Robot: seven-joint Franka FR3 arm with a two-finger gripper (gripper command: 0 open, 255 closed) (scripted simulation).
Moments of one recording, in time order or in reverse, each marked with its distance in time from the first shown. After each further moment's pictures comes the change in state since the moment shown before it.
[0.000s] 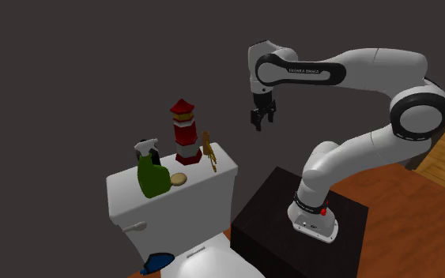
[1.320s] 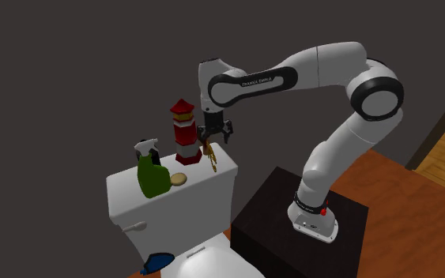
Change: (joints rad) arm 0.015 0.390 0.335 0.177 0.248 0.337 0.673
